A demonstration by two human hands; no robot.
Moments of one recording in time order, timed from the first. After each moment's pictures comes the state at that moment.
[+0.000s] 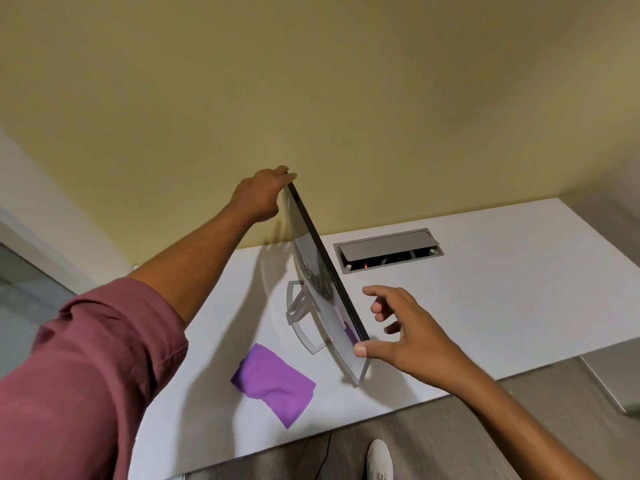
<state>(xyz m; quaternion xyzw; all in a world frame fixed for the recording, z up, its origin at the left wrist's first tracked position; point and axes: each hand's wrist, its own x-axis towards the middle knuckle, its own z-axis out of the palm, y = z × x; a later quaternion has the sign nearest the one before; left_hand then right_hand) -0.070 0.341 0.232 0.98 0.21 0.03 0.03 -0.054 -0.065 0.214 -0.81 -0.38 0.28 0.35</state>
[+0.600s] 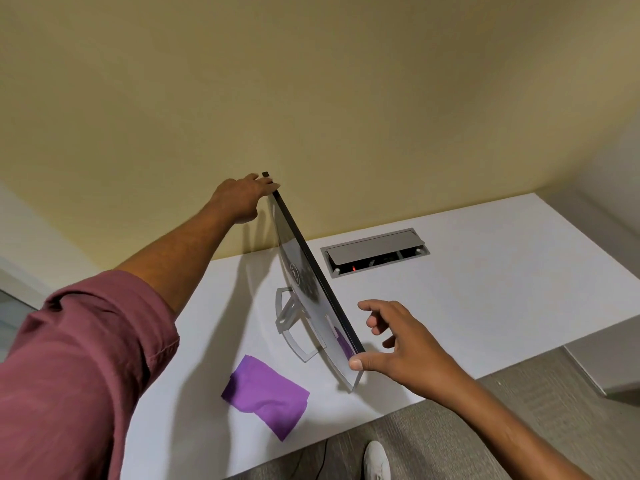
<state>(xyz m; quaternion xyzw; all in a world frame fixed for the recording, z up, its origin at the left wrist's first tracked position) -0.053 0.368 0.229 0.98 0.17 -0.06 -0.07 -0.055 -0.070 0.200 -0.82 -0.35 0.28 0.34</state>
